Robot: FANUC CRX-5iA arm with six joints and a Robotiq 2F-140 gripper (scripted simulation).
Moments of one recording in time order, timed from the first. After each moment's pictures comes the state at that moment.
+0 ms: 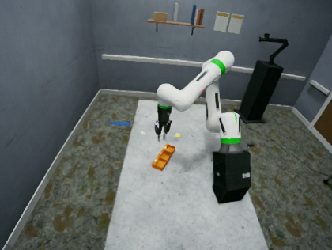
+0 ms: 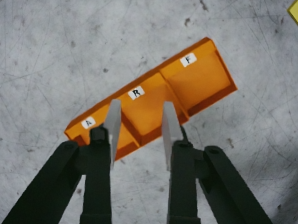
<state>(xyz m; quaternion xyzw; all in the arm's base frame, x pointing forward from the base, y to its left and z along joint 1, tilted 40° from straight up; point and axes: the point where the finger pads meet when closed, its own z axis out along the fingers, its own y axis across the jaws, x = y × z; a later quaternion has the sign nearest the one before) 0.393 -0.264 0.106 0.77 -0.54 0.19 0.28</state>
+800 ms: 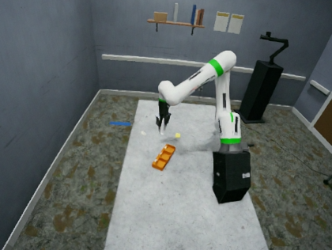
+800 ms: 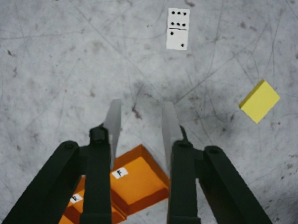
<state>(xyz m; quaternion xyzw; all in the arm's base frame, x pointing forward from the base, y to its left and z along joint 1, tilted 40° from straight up) 0.359 -0.428 0.174 0.76 -0.55 0.20 0.28</state>
